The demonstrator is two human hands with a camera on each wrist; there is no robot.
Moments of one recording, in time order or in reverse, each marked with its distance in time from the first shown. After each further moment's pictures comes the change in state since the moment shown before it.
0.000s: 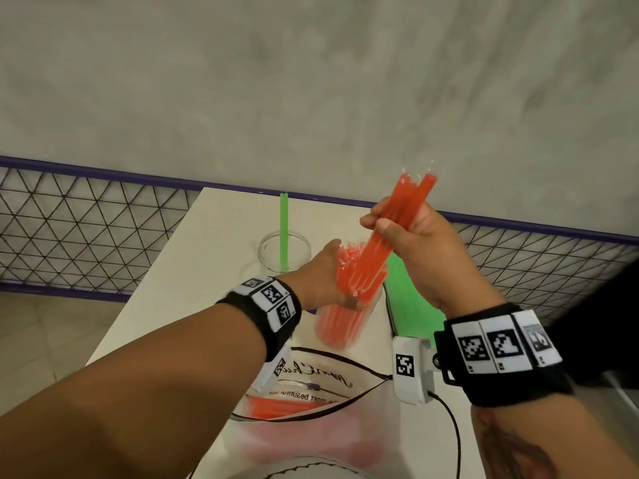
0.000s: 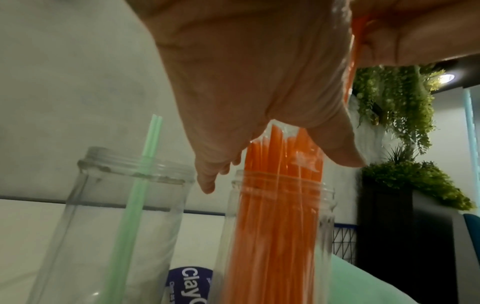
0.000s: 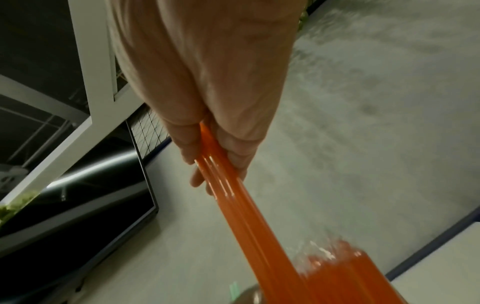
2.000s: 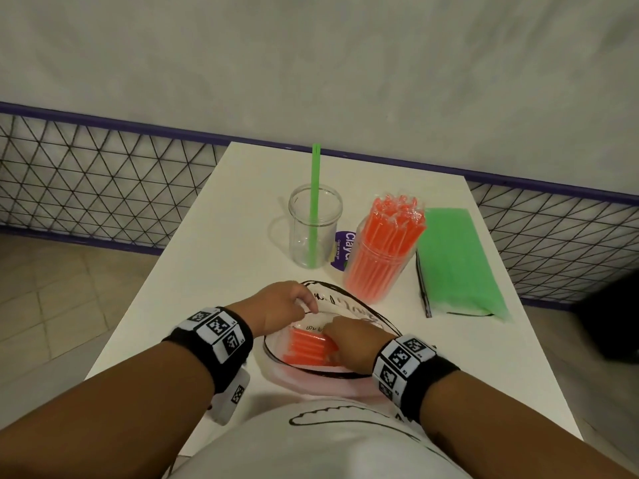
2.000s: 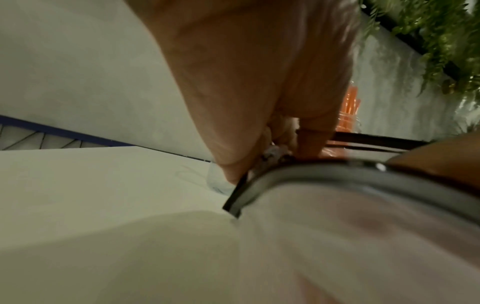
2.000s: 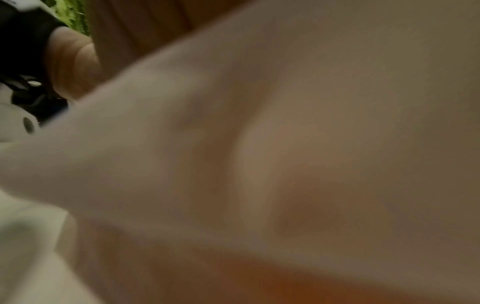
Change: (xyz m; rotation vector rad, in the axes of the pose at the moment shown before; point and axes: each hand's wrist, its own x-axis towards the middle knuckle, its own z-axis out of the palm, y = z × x) left_hand -0.092 -0.112 0.005 0.221 -0.046 -0.213; right_hand -0.085 0.154 0.115 -0.944 -0.979 0.090
